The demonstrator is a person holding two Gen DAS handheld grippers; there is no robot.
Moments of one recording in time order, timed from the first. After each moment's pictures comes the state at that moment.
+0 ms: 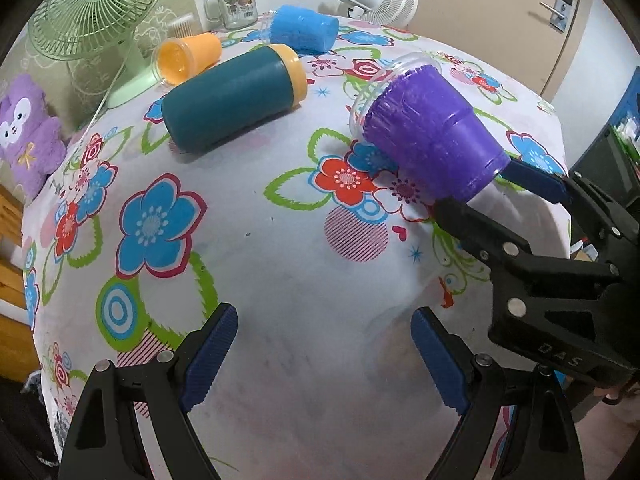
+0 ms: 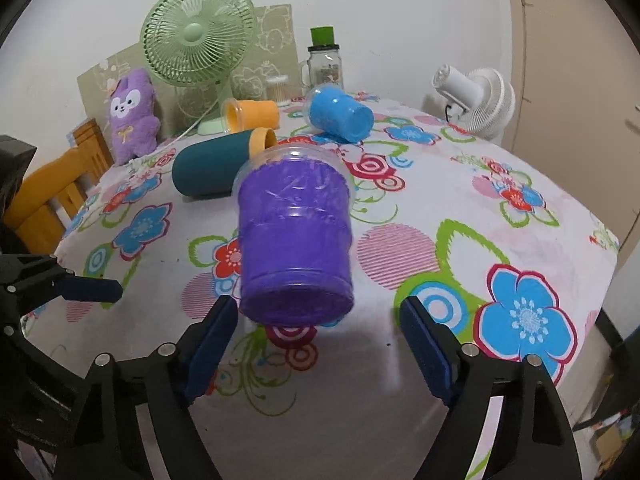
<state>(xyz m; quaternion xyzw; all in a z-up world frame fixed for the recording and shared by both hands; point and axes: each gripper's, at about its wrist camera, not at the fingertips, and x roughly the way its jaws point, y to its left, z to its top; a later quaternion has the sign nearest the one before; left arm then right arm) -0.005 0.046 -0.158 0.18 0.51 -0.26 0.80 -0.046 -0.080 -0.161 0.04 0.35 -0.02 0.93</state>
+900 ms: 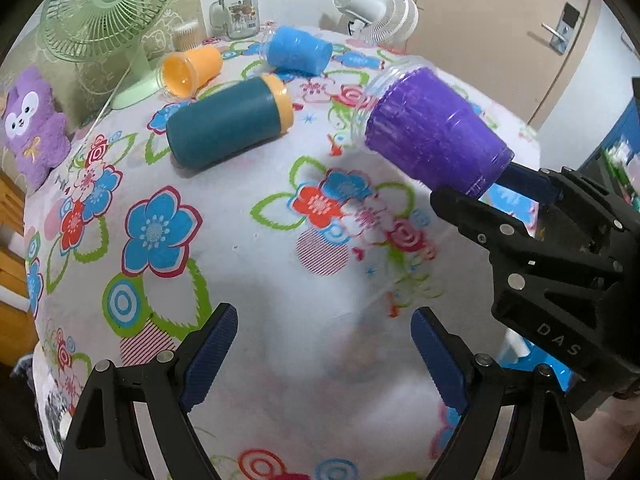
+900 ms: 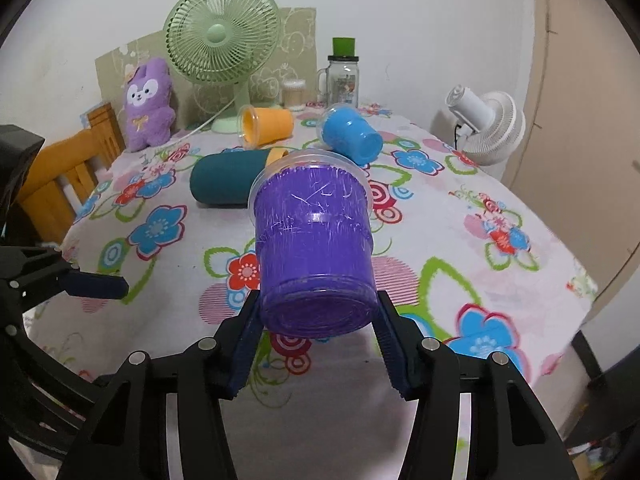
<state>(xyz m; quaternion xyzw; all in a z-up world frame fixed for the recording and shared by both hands) -0.015 0.037 -0.118 0.14 0.52 -0.27 0.80 -0.044 -0.084 -0.107 0.00 0.40 0.00 0.92</state>
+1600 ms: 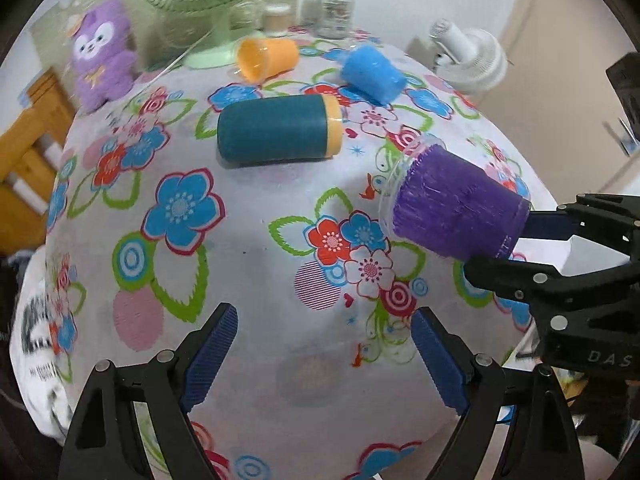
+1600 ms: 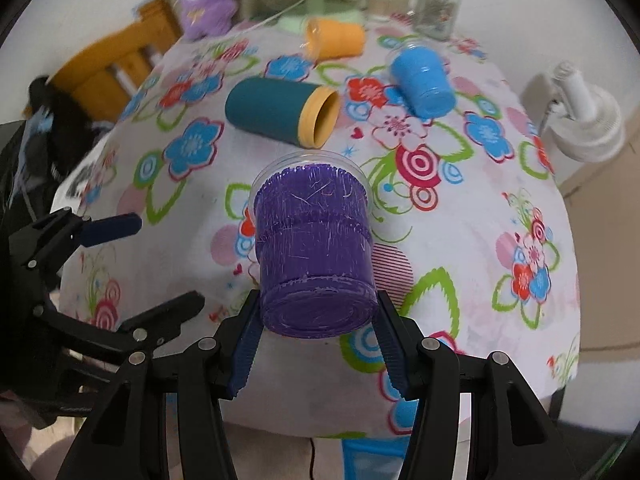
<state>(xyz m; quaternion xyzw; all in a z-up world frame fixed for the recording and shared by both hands) -0.002 0.019 -0.104 0.01 0.55 -0.13 0.83 0.027 -0.111 -0.084 -0.10 0.59 0.17 0.78</state>
